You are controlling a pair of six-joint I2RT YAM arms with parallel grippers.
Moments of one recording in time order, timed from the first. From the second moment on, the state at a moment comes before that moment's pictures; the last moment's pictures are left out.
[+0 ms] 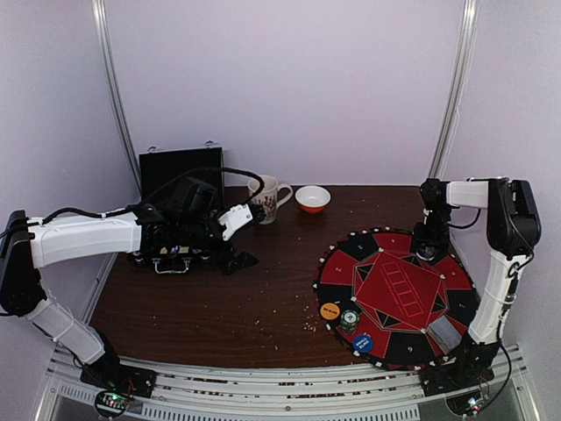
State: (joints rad) left arm -0.76 1.48 1.05 -0.25 0.16 0.46; right arm -0.01 1.96 1.38 -0.82 0.17 0.30
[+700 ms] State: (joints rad) left arm -0.76 1.48 1.05 -0.25 0.16 0.47; right arm -0.07 2.06 1.49 -0.80 0.14 0.29
